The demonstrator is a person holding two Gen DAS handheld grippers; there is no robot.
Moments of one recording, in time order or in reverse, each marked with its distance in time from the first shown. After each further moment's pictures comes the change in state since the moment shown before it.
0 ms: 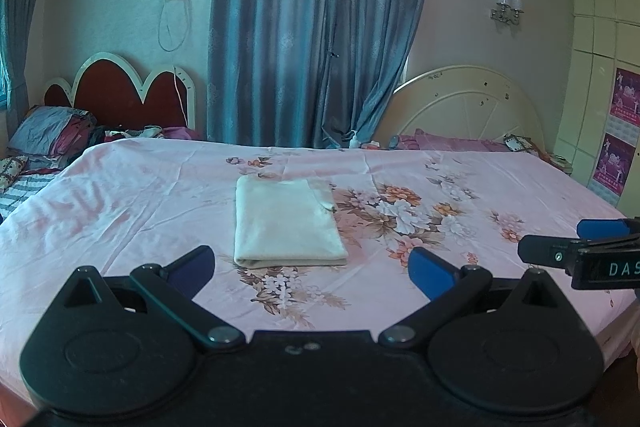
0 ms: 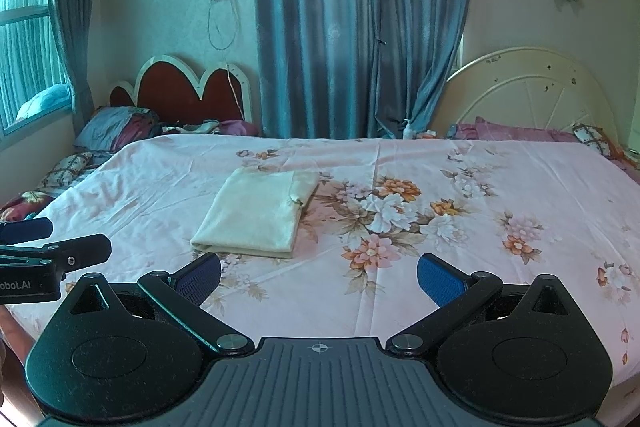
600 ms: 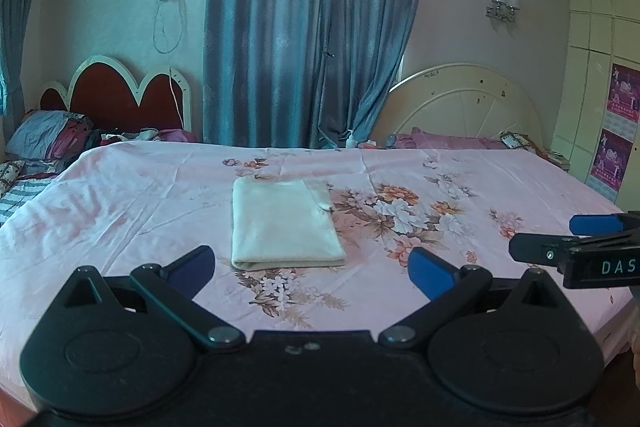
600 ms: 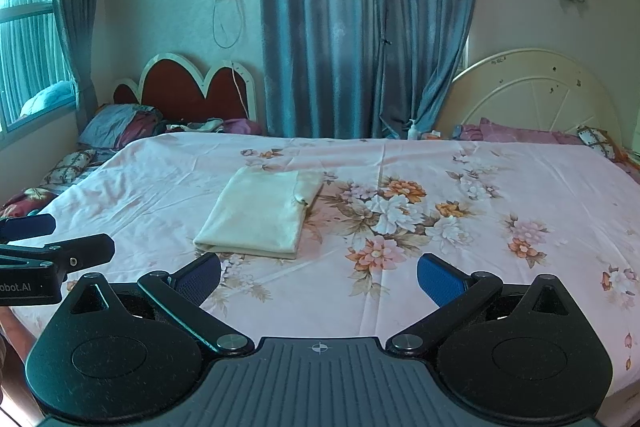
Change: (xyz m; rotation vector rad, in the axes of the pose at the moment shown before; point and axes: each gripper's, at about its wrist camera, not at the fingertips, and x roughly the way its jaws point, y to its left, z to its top) left arm 0.002 -0.004 -0.001 0.015 0.001 -0.009; right arm 0.005 0.005 -0.001 -0.006 0.000 0.016
